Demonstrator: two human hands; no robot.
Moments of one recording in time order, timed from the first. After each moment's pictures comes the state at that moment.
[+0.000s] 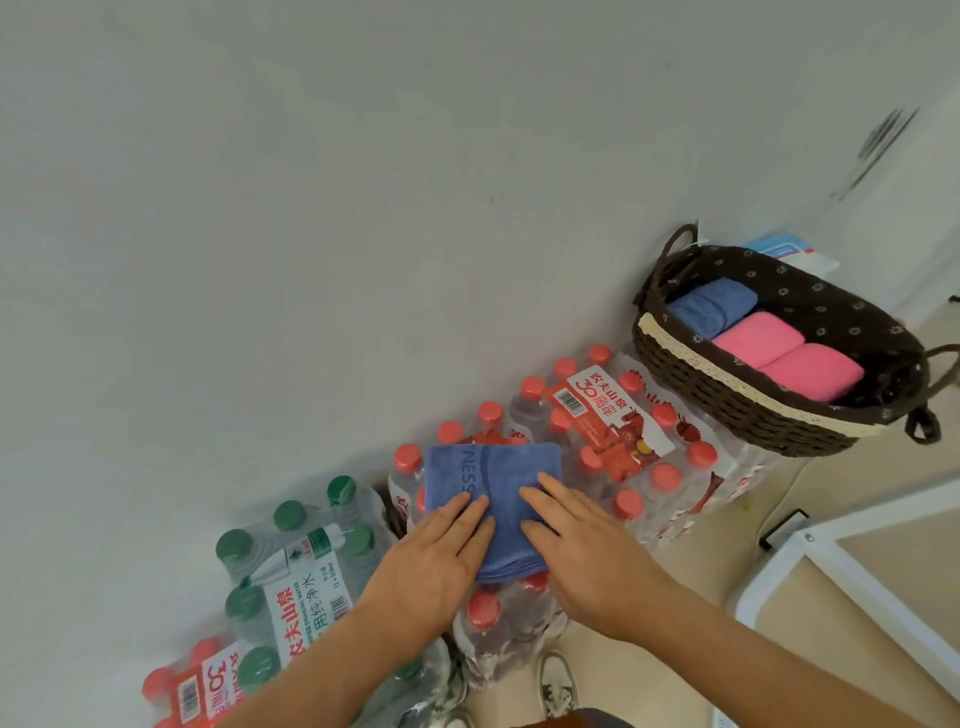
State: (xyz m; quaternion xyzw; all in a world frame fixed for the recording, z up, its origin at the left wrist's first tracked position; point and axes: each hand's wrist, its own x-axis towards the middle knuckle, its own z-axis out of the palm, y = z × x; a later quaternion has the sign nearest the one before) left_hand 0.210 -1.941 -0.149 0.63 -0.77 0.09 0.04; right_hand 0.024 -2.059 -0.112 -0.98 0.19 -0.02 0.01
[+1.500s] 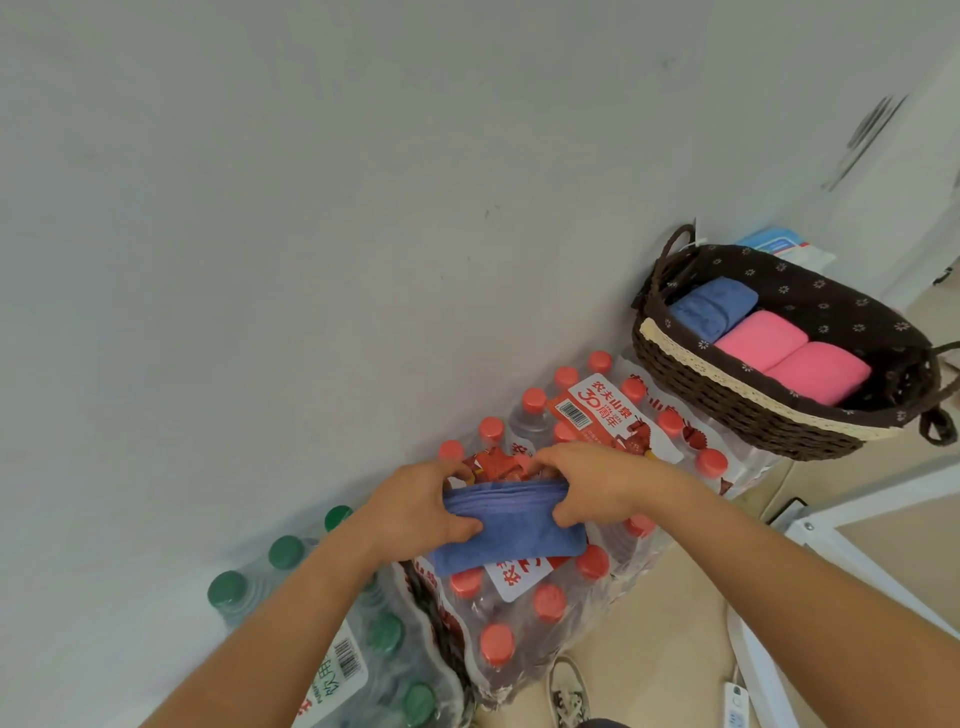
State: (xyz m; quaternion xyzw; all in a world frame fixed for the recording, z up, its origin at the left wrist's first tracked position) left_hand 0.266 -2.012 -0.092 0.74 -0.56 -0.35 0.13; right_hand 0.077 -2.145 -0.070 -0.87 0.30 0.20 0.35
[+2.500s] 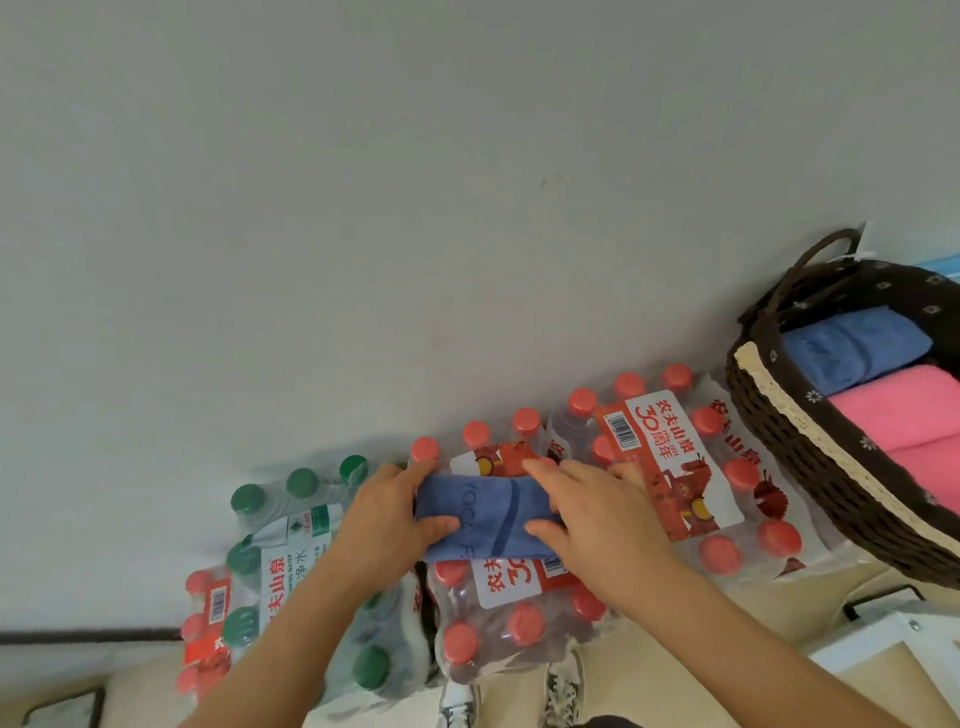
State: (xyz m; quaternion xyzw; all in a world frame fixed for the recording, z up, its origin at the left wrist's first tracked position) left_hand 0.230 -1.982 -0.105 0.89 -0.36 -0.22 0.17; right_hand 0.070 -2.136 -0.102 -0.96 0.20 -0.01 0.17
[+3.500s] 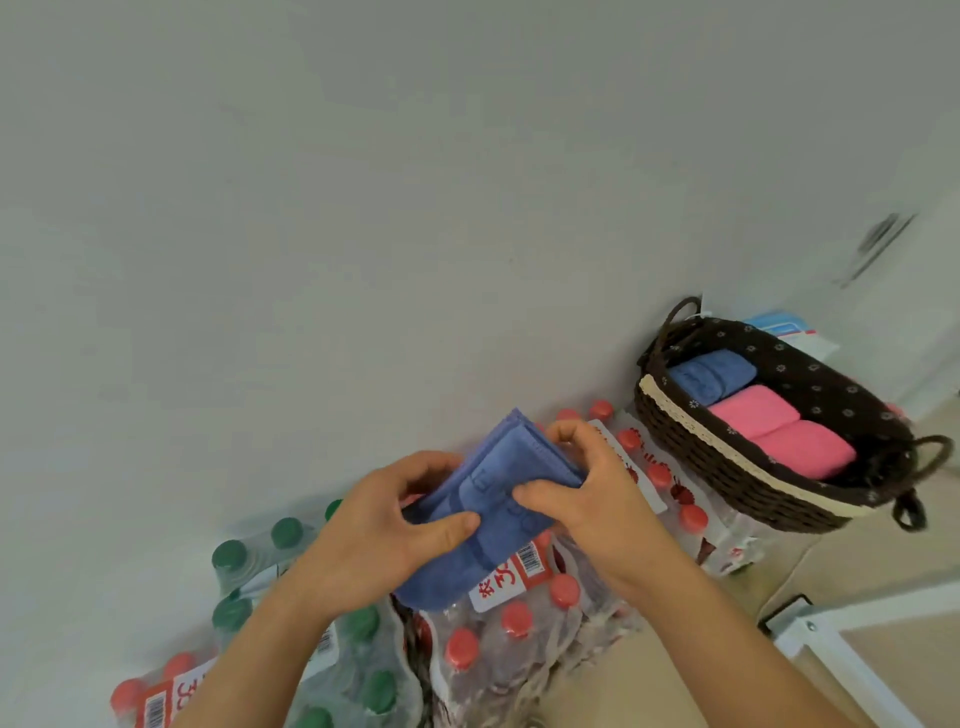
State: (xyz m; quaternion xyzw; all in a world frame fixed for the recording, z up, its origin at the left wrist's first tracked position) left_hand 0.215 -1.947 -0.002 0.68 -0.49 -0.34 0.43; right_hand 0.053 -2.077 0.003 -0.68 0.33 -0.23 0.62
